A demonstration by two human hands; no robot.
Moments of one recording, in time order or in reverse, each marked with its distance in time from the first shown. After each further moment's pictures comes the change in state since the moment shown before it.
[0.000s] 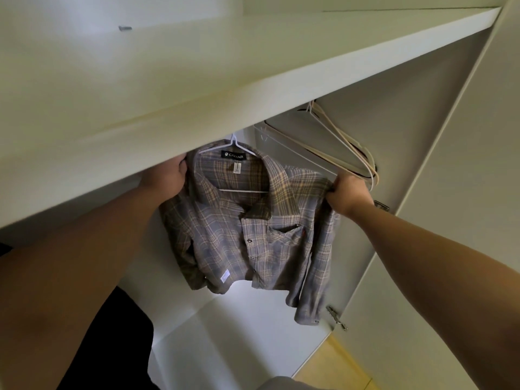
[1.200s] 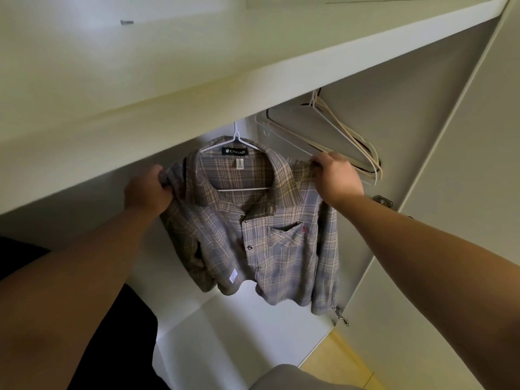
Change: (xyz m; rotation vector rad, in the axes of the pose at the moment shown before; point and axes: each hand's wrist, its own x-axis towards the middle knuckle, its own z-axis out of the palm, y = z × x) left_hand -0.045 -0.033 0.001 0.058 0.110 -0.219; right_hand -0.008 -0.034 0.005 -0.011 0.239 -0.352
